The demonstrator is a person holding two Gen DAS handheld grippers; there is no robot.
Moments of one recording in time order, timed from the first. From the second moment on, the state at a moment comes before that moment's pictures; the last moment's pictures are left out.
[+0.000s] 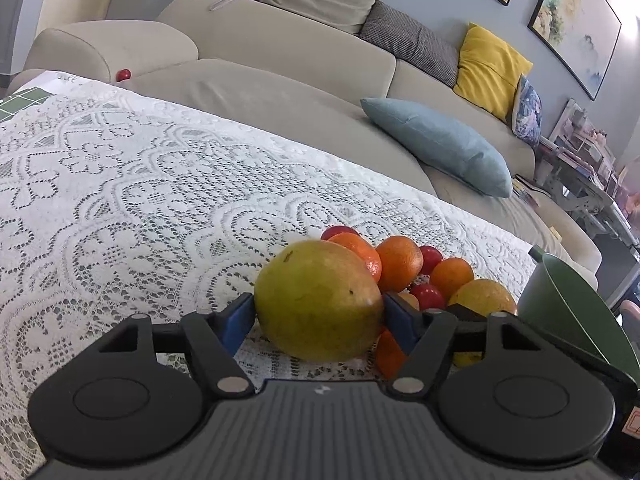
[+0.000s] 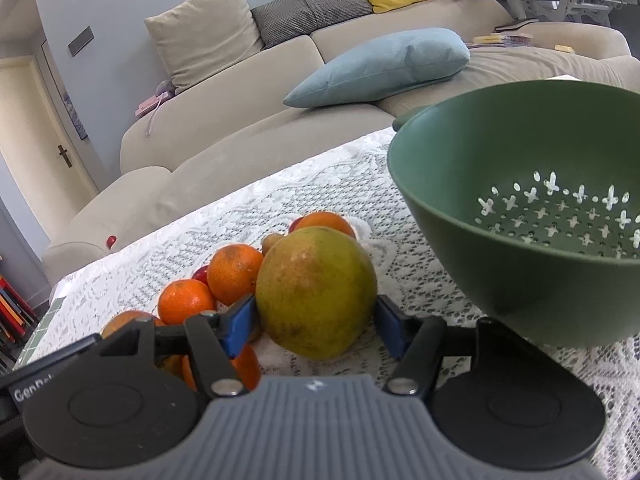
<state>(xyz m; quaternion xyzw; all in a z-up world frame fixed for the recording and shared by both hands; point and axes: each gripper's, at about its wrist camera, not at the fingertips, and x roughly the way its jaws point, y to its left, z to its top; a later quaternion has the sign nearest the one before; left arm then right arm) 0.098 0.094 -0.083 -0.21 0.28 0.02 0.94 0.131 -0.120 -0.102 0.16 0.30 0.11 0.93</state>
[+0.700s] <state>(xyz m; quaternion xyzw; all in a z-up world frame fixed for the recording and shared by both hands) 0.081 0.091 -0.075 -0.17 0.31 0.03 0.93 0.099 -0.120 -0.094 0.08 0.30 0.13 0.94</state>
